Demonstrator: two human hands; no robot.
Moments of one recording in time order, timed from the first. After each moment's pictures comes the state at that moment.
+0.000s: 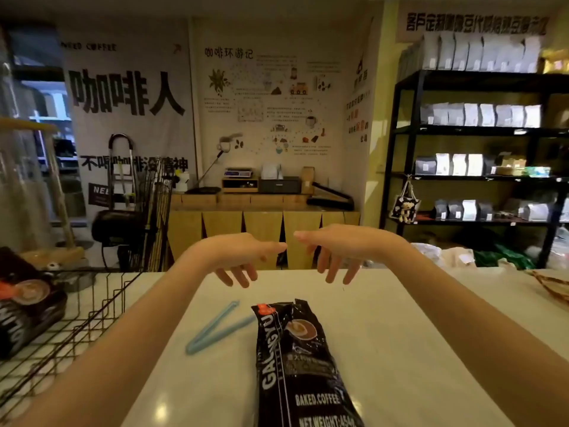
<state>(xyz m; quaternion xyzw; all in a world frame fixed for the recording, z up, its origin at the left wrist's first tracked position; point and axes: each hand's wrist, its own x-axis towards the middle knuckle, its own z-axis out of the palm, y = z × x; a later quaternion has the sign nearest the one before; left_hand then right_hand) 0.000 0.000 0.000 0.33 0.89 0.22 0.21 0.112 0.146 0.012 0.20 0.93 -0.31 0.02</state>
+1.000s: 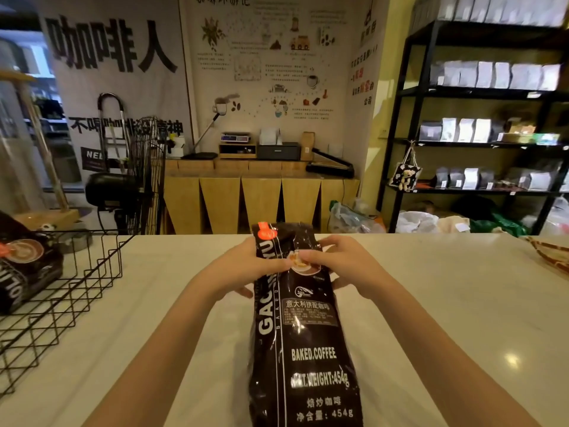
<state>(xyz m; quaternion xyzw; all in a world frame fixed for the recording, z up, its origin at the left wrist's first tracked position) 0.036 -0.007 -0.071 0.34 0.81 0.43 0.21 0.129 0.145 -0.082 0.21 0.82 -0.51 -0.16</state>
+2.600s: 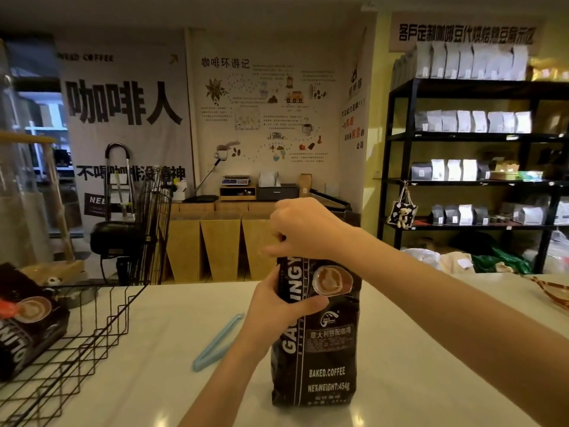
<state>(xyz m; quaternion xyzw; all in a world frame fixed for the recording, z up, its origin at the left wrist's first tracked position) 0.047 0.009 -0.074 0.36 0.65 0.66 0.13 0.074 0.103 0.037 -0.10 0.94 0.22 -0.23</state>
